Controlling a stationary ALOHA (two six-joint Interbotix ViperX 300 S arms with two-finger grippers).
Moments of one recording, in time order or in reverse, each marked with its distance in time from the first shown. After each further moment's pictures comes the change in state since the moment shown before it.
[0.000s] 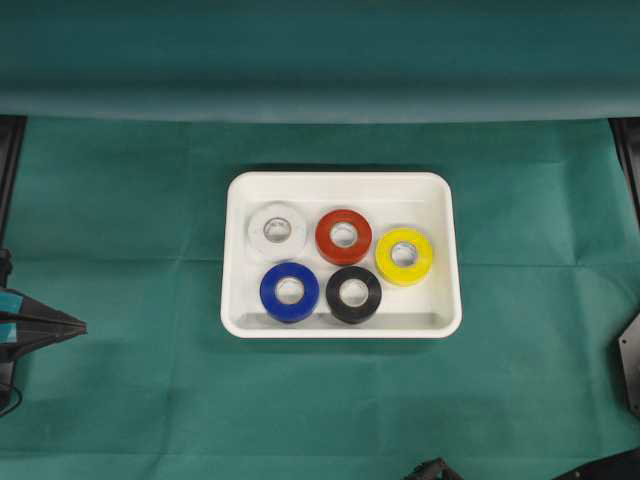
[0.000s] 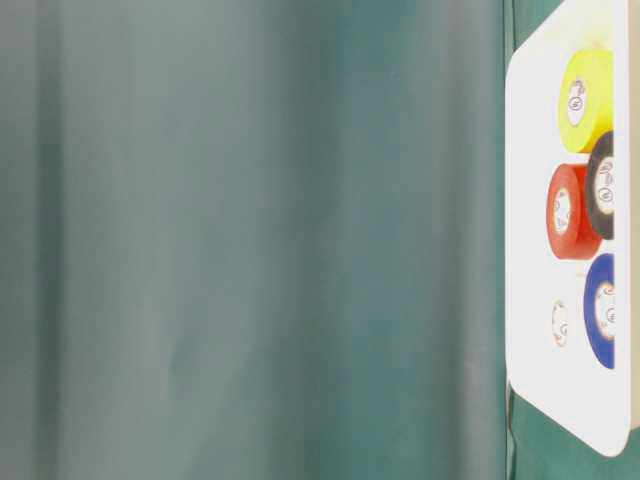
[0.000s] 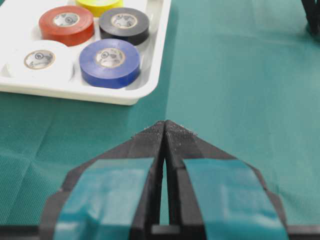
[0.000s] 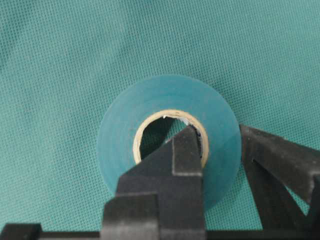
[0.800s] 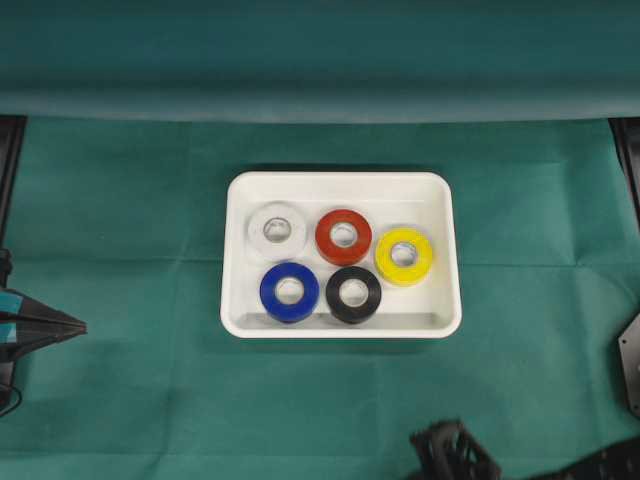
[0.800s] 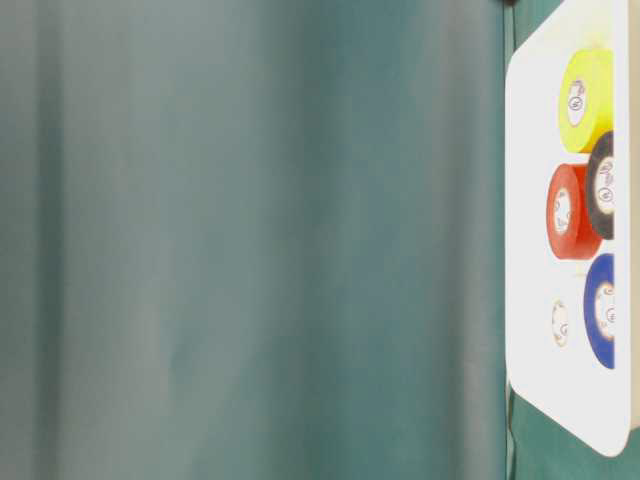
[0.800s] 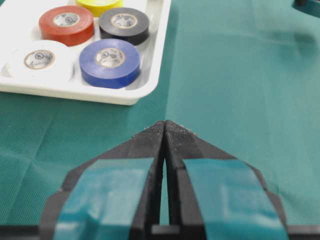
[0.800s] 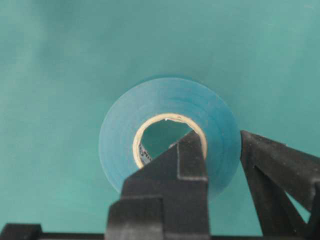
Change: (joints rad) left arm -0.002 0.000 0.000 0.000 0.000 0.000; right arm -0.038 -0.146 -0.017 0.029 0.278 0.000
